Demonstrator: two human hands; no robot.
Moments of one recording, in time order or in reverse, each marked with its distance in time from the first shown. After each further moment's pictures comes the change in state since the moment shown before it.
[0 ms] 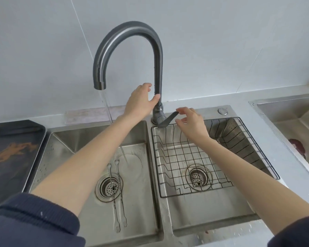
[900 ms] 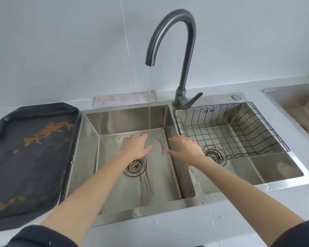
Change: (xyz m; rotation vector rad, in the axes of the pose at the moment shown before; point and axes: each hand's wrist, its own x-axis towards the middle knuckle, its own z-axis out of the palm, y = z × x) left_hand -0.154 -0.138 -0.024 0.500 -0.515 -0.042; right_hand -0.125 -0.053 0.096 -0.382 -0.427 -0.029
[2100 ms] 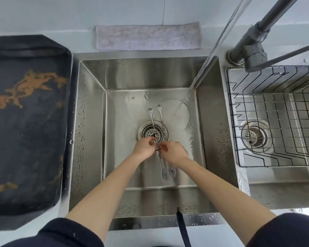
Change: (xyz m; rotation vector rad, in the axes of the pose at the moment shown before) left_hand 0.053 -0.070 0.141 -0.792 -0.357 -0.467; right_hand 0.086 -0.047 0.157 0.271 -0.460 0.259
